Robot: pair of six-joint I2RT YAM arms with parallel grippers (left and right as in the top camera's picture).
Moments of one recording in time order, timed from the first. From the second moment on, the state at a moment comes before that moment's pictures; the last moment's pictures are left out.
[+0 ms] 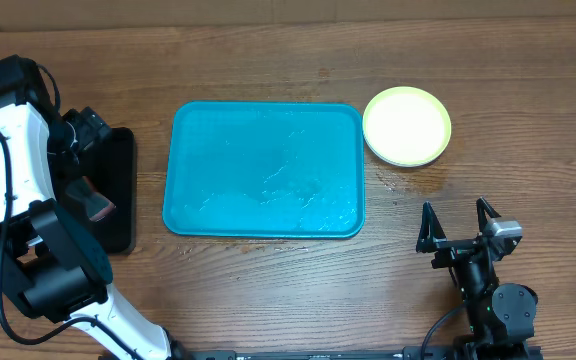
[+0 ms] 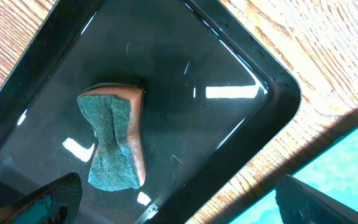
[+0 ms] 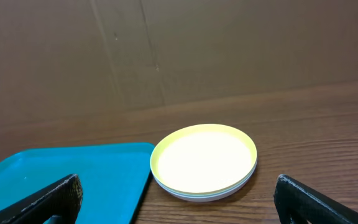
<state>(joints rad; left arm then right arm) 0.43 1.98 1.73 -1.12 -0.01 -0.39 0.10 0.01 0.02 -0.04 -0.04 0.20</state>
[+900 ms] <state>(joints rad) 0.43 1.95 1.72 -1.20 -0.01 -0.39 0.10 0.01 0.02 -0.03 -0.04 0.20</state>
